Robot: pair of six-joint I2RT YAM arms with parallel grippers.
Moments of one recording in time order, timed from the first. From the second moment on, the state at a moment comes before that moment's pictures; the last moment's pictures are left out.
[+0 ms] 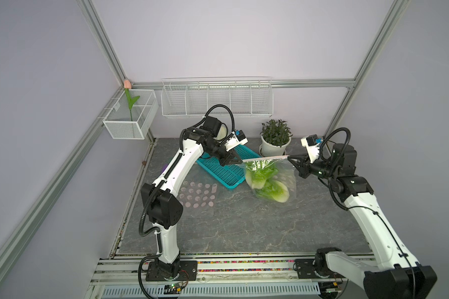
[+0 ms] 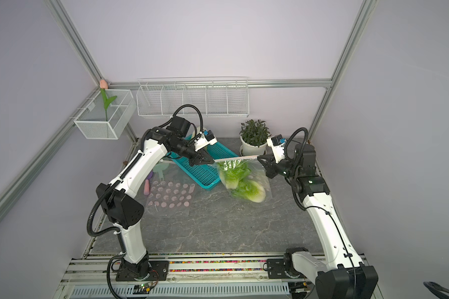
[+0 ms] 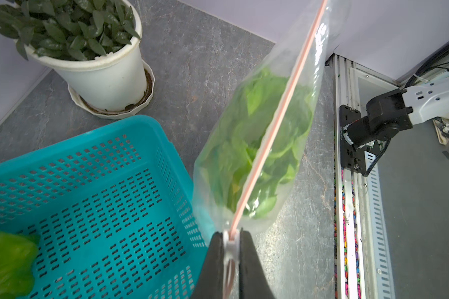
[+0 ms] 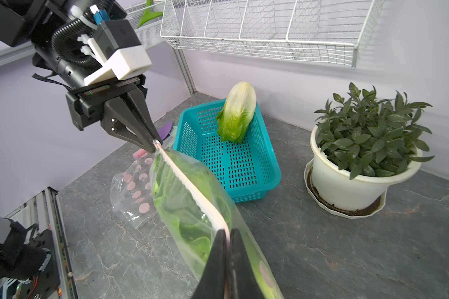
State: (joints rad) left arm -0.47 1.92 2.04 -1.19 0.74 0.64; right arm 0.09 1.11 1.09 -0.39 -0.68 -0.05
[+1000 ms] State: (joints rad) left arm -0.70 2.10 2.13 -0.95 0.79 0.38; right arm 0.05 0.91 1.14 -0.67 -0.41 0.05
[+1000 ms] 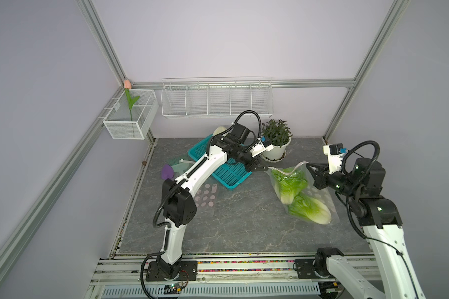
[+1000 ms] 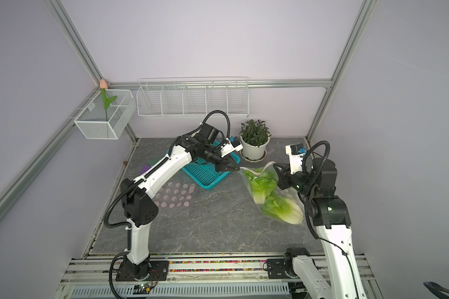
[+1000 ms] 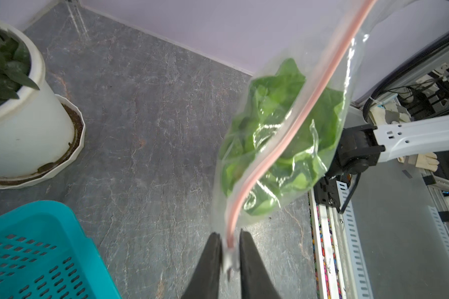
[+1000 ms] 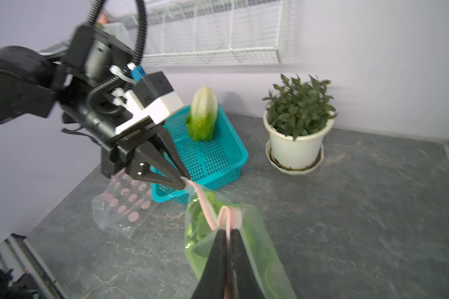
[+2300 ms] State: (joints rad) left arm 0.12 1.24 0.82 -0.73 -0.06 -0.48; right arm 0.87 1.84 1.57 -0.63 0.06 0.19
